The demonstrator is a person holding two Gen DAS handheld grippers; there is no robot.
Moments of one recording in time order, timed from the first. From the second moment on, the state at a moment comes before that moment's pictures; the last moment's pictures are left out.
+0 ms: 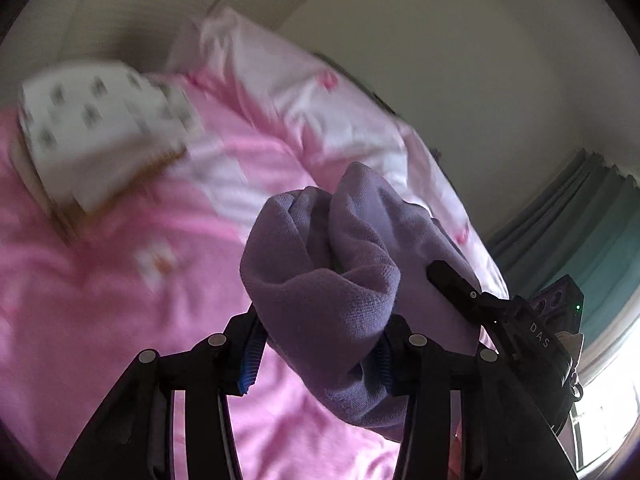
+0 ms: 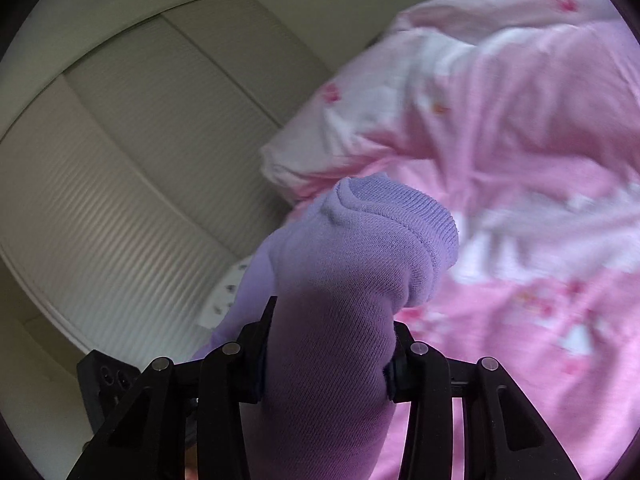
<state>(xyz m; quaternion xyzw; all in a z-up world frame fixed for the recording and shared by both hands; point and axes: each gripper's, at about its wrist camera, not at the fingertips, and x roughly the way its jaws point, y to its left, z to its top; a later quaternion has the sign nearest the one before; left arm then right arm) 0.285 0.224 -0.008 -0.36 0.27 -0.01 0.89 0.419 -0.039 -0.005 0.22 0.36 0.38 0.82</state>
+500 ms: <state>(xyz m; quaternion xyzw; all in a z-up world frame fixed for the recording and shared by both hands) 0.303 0.466 0.047 -0.32 0.23 0.10 0.91 0.471 0.243 0.041 0.23 0.35 0.48 0.77</state>
